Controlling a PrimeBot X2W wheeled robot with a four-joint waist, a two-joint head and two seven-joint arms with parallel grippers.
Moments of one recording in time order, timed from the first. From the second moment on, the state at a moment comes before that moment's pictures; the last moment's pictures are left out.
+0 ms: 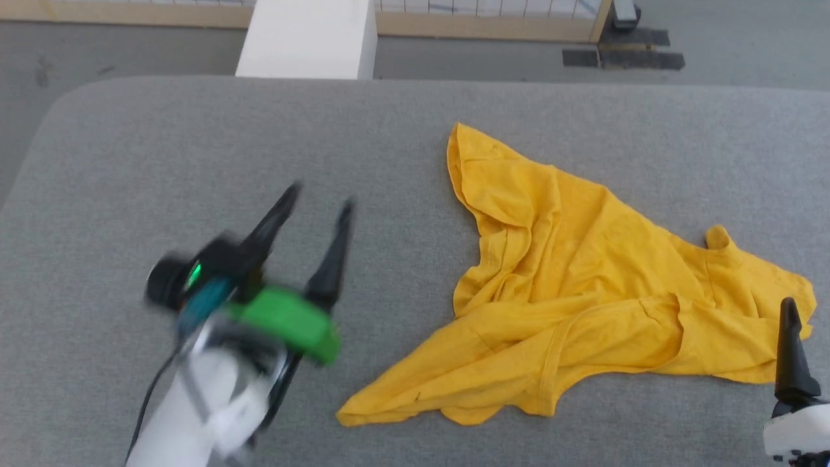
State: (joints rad) left arm -0.27 0.28 -0.35 -0.06 -0.33 -0.01 -0.04; right arm 0.12 -0.05 -0.33 -0.13 0.24 0.13 0.00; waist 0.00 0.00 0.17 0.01
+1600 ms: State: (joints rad) left arm -1.06 0.46 -0.52 0.43 -0.52 -0.08 0.36; right arm 0.03 -0.05 -0.32 -0.14 0.27 0.13 0.01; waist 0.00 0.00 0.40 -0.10
